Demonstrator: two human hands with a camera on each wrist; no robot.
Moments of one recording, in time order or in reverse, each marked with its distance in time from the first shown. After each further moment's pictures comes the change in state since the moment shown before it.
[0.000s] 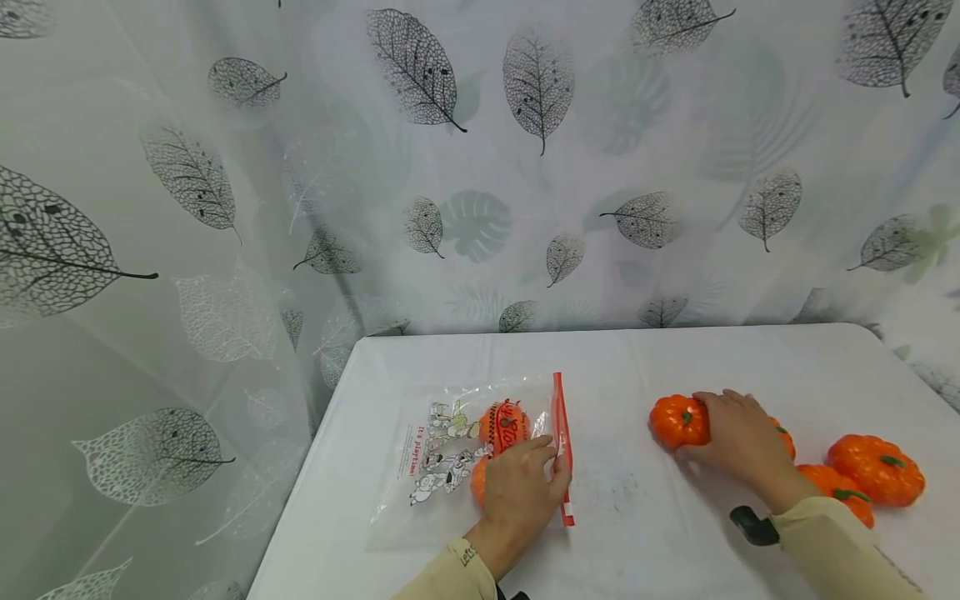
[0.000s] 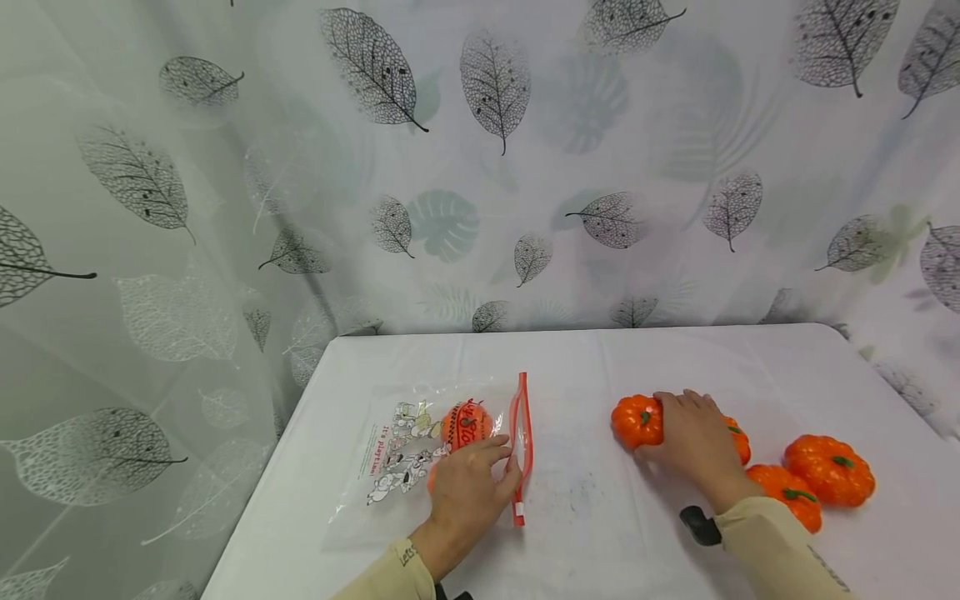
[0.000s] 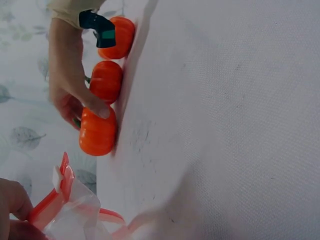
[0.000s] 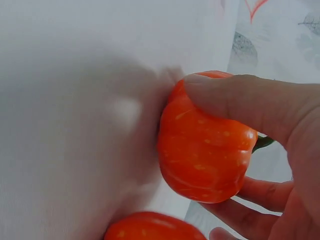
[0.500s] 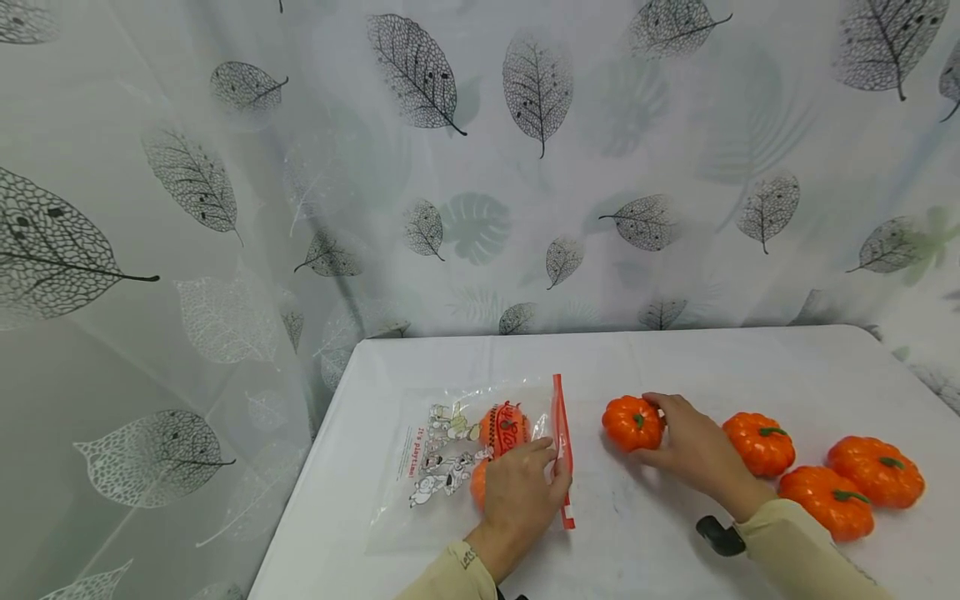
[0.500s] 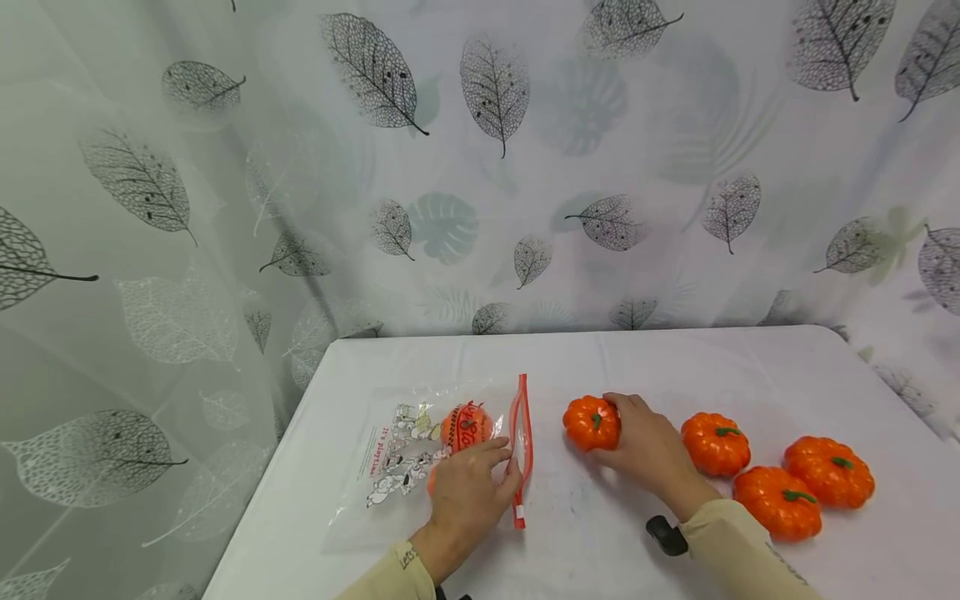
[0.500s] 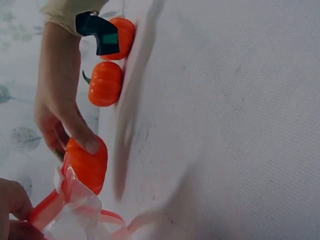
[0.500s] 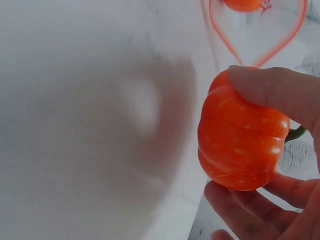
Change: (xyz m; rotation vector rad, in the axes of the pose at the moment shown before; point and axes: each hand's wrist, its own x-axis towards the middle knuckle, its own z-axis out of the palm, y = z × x) left_hand -0.001 -0.001 0.003 0.023 0.013 0.013; right_hand 0.001 -0.052 0.013 0.210 0.006 -0.055
